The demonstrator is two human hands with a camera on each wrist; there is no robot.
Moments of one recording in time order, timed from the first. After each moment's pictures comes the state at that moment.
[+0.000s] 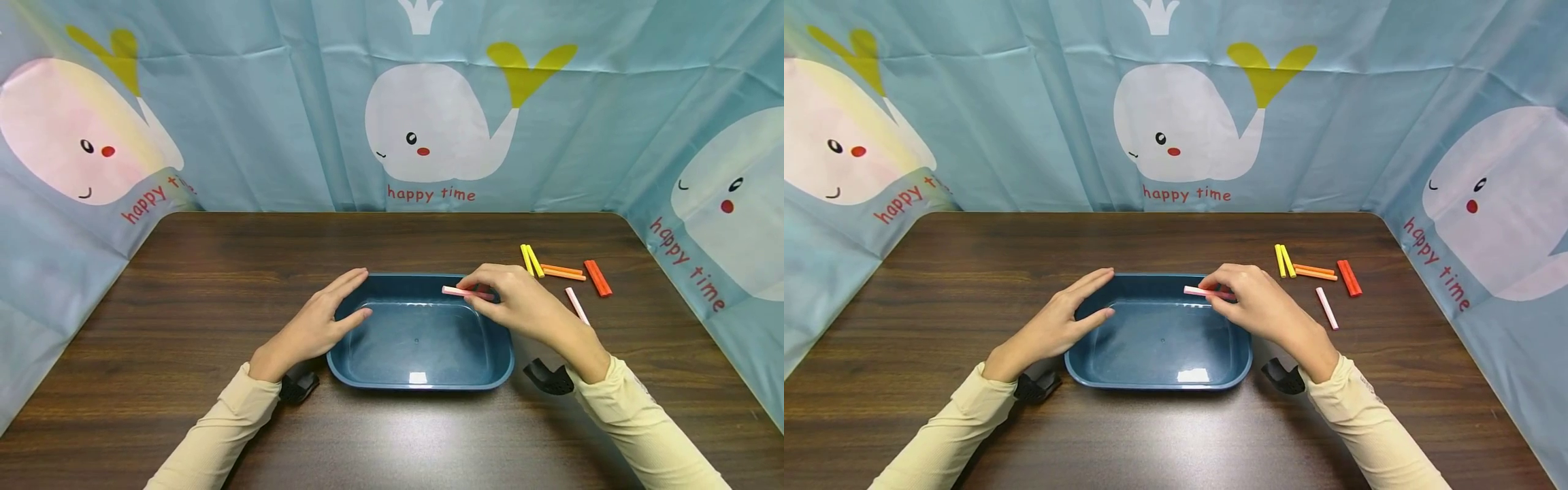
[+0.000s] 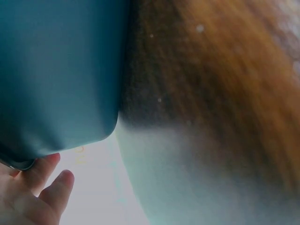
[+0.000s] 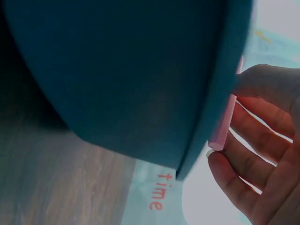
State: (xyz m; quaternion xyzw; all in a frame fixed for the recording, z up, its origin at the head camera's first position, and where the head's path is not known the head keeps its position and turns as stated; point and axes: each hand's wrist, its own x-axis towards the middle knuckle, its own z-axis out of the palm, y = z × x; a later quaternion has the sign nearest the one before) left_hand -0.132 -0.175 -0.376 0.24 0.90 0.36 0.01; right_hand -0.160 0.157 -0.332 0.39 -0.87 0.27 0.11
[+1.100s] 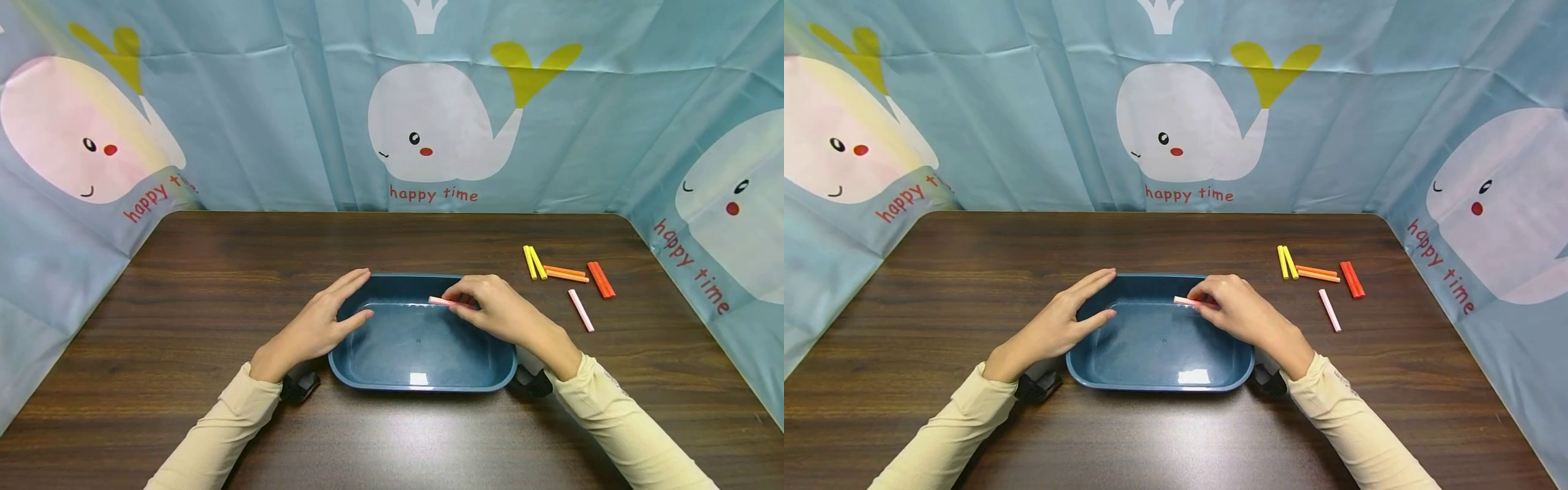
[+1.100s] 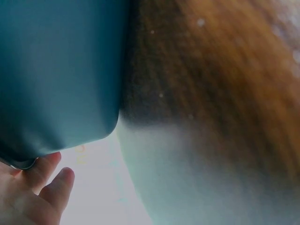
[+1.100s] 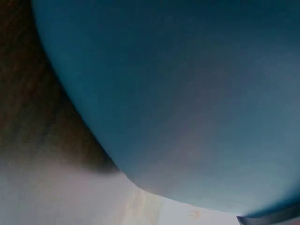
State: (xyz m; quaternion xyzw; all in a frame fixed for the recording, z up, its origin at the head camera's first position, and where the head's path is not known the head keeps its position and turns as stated) left_hand -0.132 -0.175 -0.376 0.24 0.90 0.36 0.02; right_hand -0.168 0.135 -0.359 0.38 -0.89 0.25 0.04
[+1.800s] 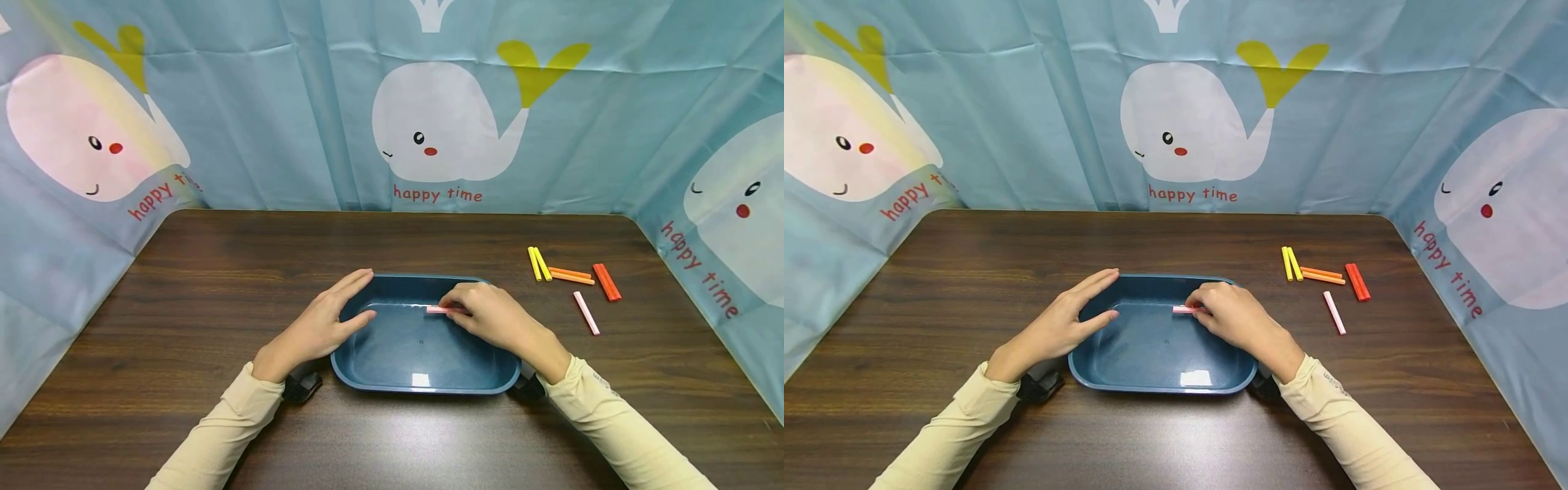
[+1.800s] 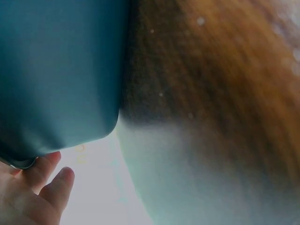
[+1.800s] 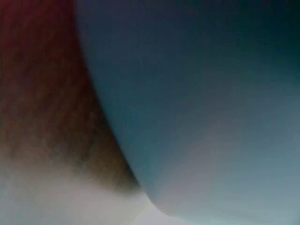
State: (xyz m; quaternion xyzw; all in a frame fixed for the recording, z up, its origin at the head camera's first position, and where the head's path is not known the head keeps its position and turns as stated) left_hand -0.132 -0.175 -0.376 0.24 0.90 0.36 0.02; right_hand -0.167 0.122 -0.368 0.36 -0.92 0.16 0.02
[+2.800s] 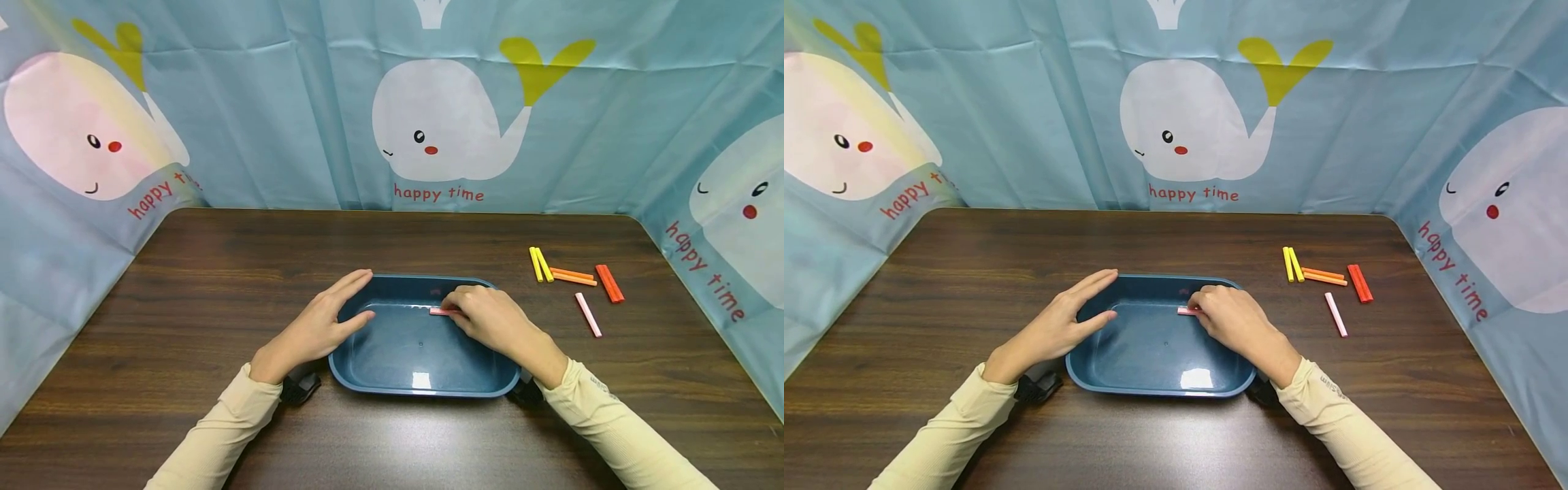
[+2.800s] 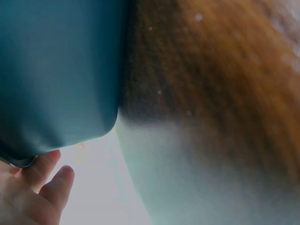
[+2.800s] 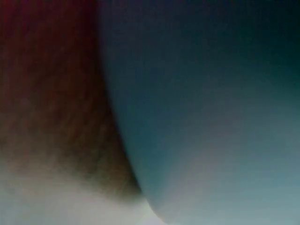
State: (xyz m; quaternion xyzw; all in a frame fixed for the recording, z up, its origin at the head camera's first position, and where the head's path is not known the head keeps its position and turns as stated) left_hand -0.132 -0.175 -0.379 0.25 0.90 0.36 0.00; right_hand -0.164 0.120 -0.372 0.35 -0.93 0.10 0.05
